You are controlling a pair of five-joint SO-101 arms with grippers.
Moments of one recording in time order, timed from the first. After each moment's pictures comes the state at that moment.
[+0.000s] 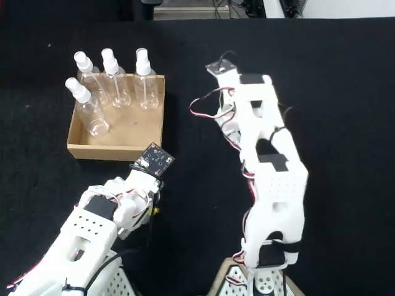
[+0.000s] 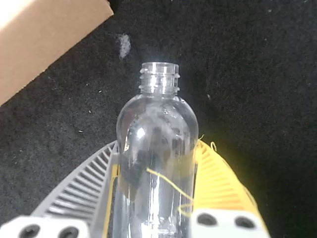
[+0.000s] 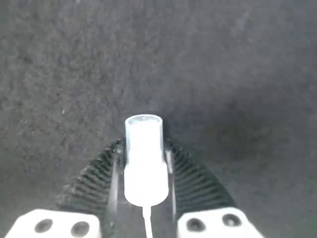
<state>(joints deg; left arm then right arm) 16.2 -54.1 79.4 48.8 -19.7 -3.8 39.2 -20.3 79.4 23.0</state>
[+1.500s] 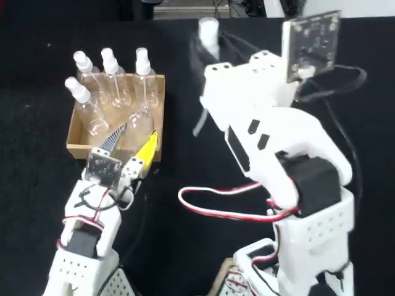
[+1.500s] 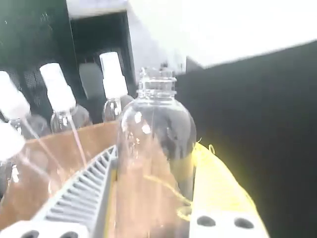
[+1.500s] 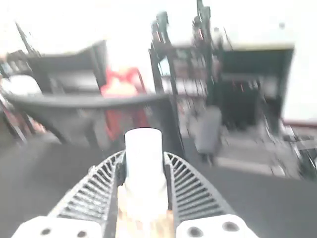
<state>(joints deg) 10.0 -100.9 95.6 17.0 -7.8 -22.2 -37.7 -2.5 54.2 -8.1</state>
